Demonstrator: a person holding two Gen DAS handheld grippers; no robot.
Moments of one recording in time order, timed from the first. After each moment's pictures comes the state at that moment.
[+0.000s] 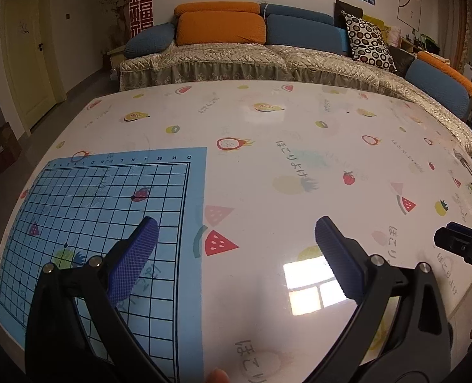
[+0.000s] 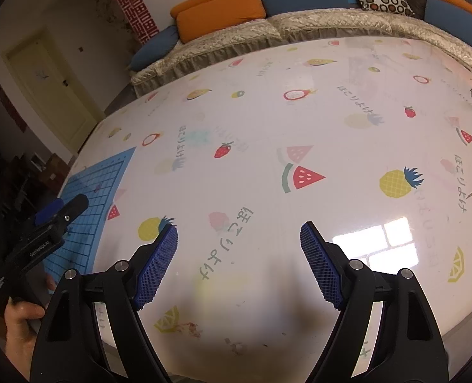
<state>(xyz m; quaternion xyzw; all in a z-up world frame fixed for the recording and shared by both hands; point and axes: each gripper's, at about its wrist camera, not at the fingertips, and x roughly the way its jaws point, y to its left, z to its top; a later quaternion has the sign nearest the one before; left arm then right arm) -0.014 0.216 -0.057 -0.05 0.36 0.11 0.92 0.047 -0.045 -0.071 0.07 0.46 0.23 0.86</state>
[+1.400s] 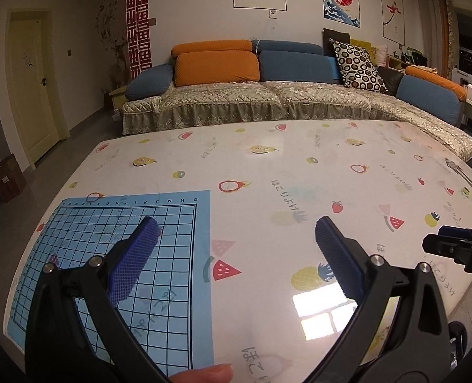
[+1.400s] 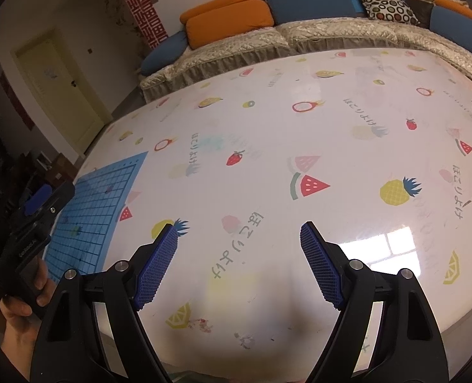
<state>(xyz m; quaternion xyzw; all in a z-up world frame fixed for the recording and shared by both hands) -0.038 0.203 -0.025 -0.01 0.28 0.10 0.95 0.037 -0.045 -0.056 0.07 0.44 0.24 0.86</state>
